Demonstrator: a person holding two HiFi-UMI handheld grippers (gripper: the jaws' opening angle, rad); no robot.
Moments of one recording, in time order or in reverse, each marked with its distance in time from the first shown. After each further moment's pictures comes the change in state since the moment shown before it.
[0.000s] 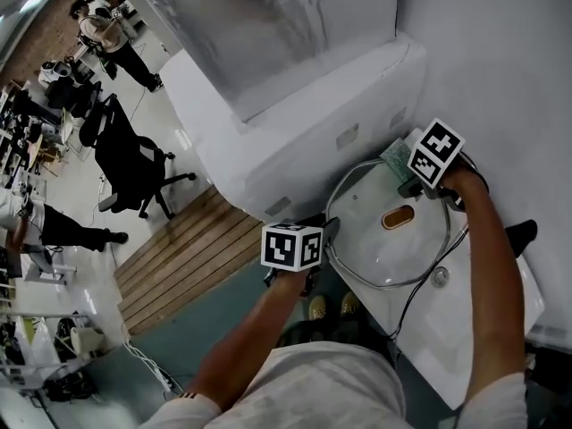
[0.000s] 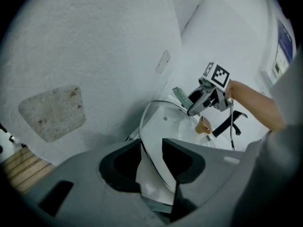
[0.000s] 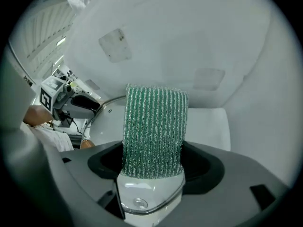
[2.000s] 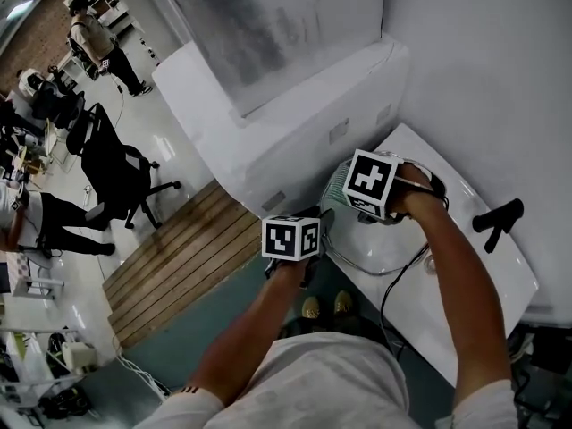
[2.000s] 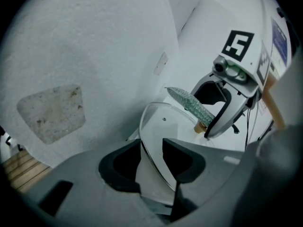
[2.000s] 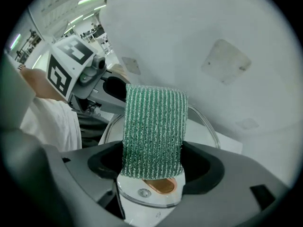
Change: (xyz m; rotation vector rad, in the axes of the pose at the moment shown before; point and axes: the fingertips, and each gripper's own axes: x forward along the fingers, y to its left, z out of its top) left arm 0.005 0.003 0.005 0.025 -0.034 -0.025; right arm 0.005 0.119 0.026 -0.348 0.175 -0.092
